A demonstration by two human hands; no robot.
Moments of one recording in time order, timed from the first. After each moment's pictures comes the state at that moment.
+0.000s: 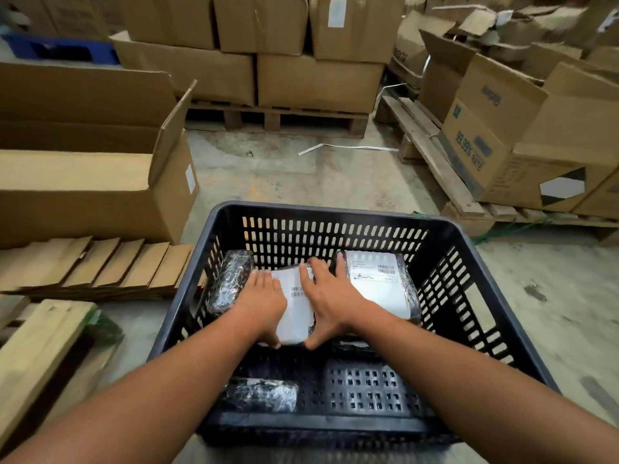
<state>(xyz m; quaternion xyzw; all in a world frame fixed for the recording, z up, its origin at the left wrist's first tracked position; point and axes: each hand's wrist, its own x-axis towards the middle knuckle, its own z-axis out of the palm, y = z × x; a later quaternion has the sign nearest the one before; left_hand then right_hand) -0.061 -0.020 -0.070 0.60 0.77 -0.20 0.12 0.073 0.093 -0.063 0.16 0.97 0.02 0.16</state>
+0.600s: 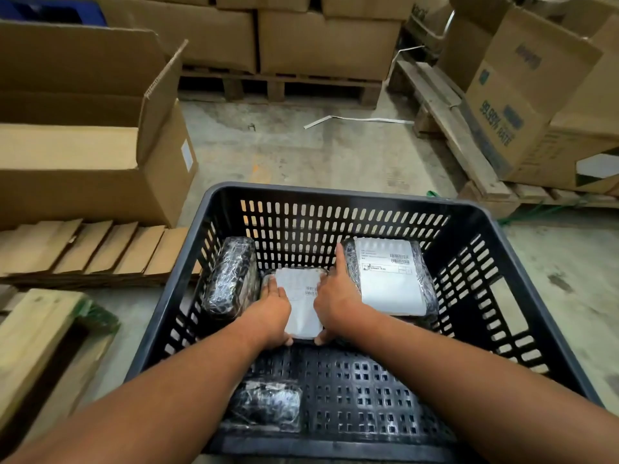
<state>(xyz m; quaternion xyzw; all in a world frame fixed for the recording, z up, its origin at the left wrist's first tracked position) -0.058 -0.011 -0.126 0.53 0.80 -0.08 0.26 0.042 0.085 -0.103 0.12 0.86 0.29 0.40</state>
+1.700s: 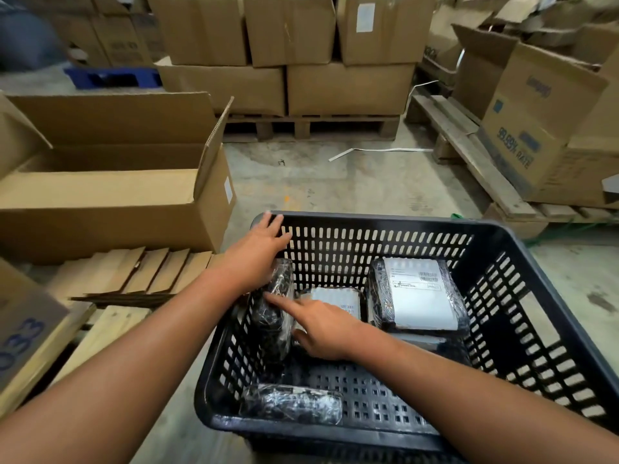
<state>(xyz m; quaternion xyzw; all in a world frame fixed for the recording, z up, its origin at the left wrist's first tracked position) -0.153 -0.035 0.017 0.60 0.80 -0.01 0.03 0.027 0.026 -0.059 0.08 0.98 -0.20 0.05</state>
